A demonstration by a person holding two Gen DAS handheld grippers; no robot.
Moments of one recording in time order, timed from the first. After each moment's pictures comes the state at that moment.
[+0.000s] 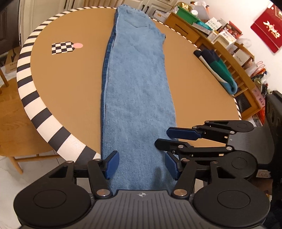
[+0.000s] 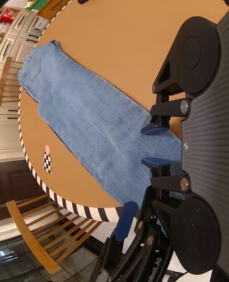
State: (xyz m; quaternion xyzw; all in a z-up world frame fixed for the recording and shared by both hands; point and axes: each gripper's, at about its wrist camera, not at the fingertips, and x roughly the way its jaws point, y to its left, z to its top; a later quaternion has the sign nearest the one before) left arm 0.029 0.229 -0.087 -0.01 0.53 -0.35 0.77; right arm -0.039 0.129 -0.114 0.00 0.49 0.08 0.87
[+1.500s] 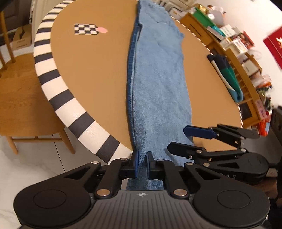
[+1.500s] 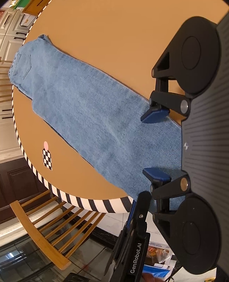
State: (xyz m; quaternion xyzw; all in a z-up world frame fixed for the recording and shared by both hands) left arm 0.049 0.263 -0.106 -0.07 0.57 -0.32 0.75; right arm -0.037 0.123 -0.114 0.06 0.49 0.10 0.86
